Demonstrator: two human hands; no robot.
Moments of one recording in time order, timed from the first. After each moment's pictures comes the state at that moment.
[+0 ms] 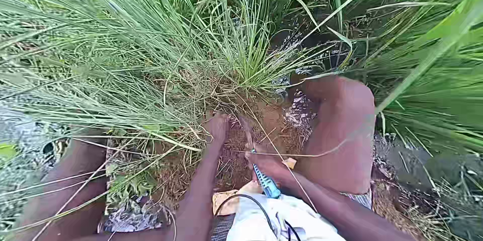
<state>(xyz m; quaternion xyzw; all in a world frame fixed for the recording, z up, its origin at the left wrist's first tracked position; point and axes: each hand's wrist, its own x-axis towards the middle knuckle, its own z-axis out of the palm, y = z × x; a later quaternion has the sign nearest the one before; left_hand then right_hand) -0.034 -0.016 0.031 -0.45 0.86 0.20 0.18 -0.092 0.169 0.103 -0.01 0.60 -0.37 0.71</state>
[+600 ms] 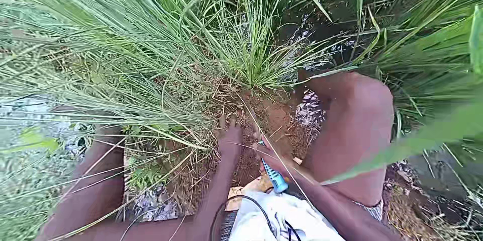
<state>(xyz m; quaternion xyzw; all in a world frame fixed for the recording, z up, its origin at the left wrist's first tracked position) -0.026 0.036 0.034 -0.40 0.88 0.14 0.22 -0.113 0.171 0.084 -0.08 0.63 -0.39 0.67</state>
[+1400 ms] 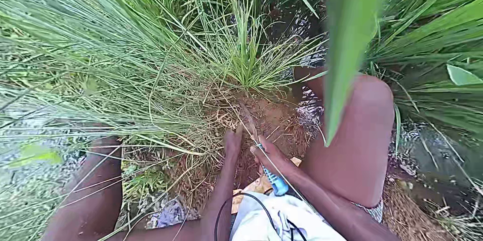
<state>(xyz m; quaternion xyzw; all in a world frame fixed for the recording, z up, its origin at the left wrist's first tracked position) -0.035 0.040 -0.007 -0.62 0.66 0.39 0.16 -0.128 0.176 0.101 -0.12 0.65 -0.36 0.66</state>
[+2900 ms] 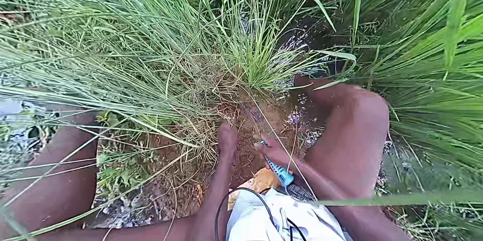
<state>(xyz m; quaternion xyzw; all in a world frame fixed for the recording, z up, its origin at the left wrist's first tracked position) -0.034 0.027 0.017 -0.60 0.67 0.42 0.10 -0.140 0.173 0.080 -0.15 0.65 -0.28 0.69</state>
